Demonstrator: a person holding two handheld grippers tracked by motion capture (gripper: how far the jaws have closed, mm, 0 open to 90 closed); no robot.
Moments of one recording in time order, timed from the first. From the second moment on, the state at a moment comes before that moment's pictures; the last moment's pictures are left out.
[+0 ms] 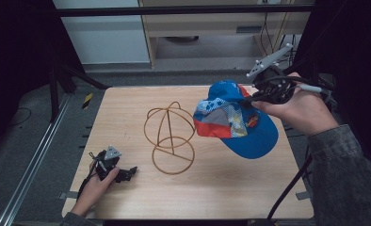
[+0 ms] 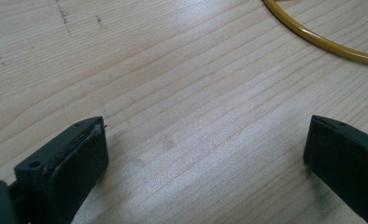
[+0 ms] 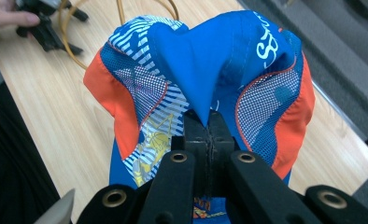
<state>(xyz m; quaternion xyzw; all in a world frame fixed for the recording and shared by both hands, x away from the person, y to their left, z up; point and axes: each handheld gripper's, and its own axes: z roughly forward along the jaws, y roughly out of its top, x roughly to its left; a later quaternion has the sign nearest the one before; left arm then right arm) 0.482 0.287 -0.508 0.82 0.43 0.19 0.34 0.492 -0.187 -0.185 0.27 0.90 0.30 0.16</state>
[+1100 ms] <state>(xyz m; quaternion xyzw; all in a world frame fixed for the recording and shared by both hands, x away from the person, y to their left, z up) 0.482 0.286 -0.509 0.82 0.43 0.19 0.34 0.507 -0.090 -0.174 0.19 0.90 0.37 0.15</state>
